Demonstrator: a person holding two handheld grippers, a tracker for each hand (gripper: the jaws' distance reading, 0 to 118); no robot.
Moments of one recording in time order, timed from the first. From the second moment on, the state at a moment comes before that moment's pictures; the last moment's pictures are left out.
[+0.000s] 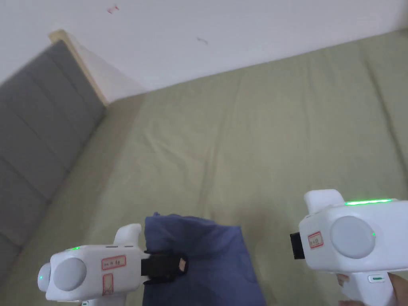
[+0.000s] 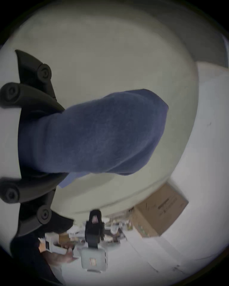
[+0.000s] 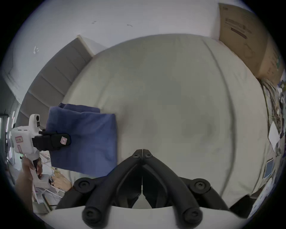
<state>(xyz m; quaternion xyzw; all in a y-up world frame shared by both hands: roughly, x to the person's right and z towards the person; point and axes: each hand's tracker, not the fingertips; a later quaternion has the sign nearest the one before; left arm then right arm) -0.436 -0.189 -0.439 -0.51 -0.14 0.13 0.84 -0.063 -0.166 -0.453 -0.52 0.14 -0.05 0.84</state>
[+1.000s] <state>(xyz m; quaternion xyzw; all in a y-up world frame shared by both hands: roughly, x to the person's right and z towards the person) -0.460 -0.137 -0.418 -0.43 0.08 0.01 0.90 -0.203 -0.160 -0.435 -0.46 0.20 -0.10 0.86</state>
